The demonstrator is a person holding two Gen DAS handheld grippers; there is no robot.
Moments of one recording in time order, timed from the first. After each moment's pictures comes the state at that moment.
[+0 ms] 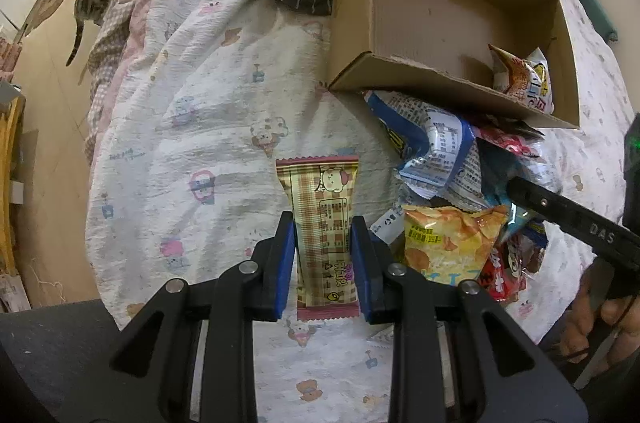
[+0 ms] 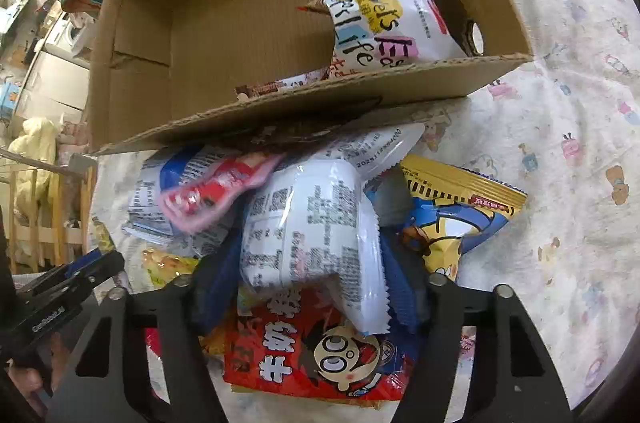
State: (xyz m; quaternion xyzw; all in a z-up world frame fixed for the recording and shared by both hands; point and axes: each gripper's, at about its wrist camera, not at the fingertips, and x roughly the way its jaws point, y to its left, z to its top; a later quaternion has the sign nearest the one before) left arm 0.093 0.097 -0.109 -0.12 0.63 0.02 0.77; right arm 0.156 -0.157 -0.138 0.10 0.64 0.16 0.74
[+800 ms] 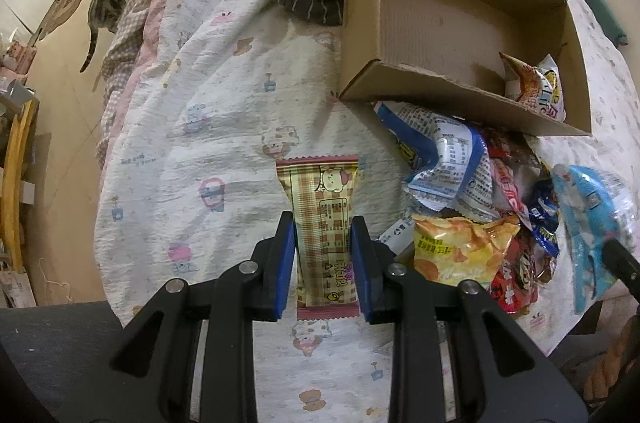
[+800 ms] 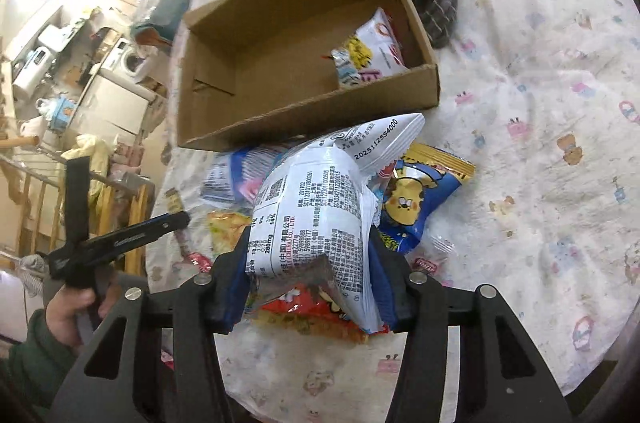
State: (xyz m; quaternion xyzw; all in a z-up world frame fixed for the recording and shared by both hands) left arm 0.092 0.091 -0.109 -0.11 0.61 0.05 0.78; right arm 0.091 -0.240 -0.078 0.16 0.55 0.24 0.78
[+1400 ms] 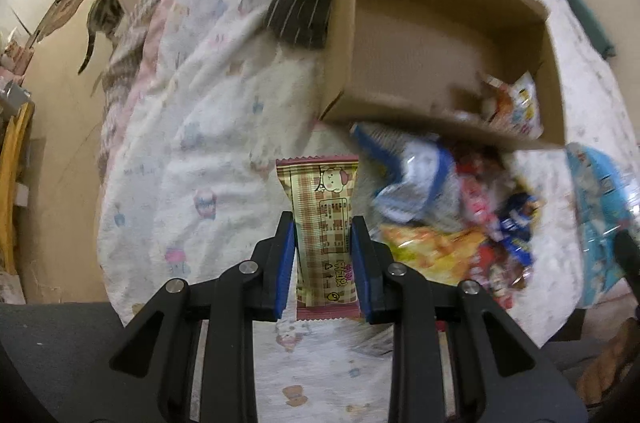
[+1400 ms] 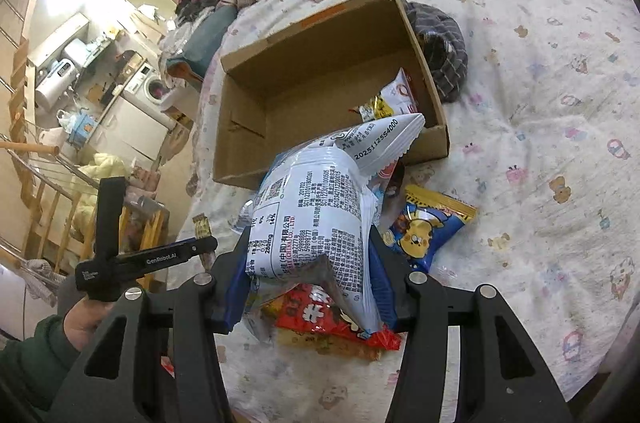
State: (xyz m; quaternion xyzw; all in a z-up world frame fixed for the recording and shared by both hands) left arm 0.091 0.086 -0.075 -0.12 0.58 0.04 0.81; right arm 0.083 -0.236 -0.047 0.18 0.48 0.25 0.82
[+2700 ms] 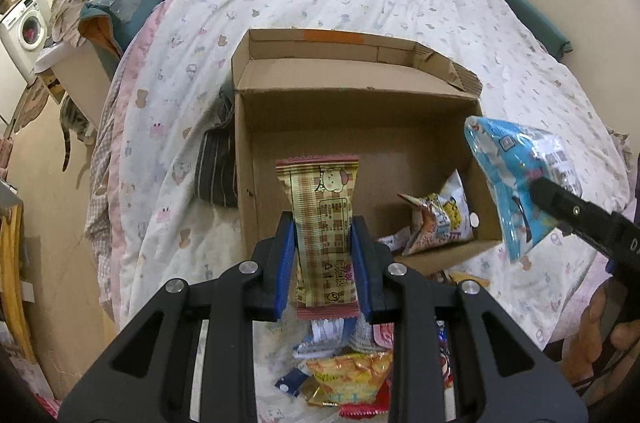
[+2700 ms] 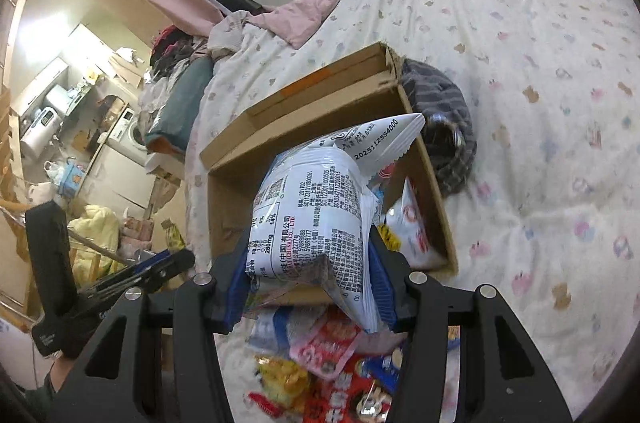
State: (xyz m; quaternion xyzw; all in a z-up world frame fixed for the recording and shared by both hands) left arm 0.199 0.040 0.004 -0.06 0.51 -0.03 0.86; right arm 0.200 -0.223 -0.013 0.22 0.46 0.20 0.83
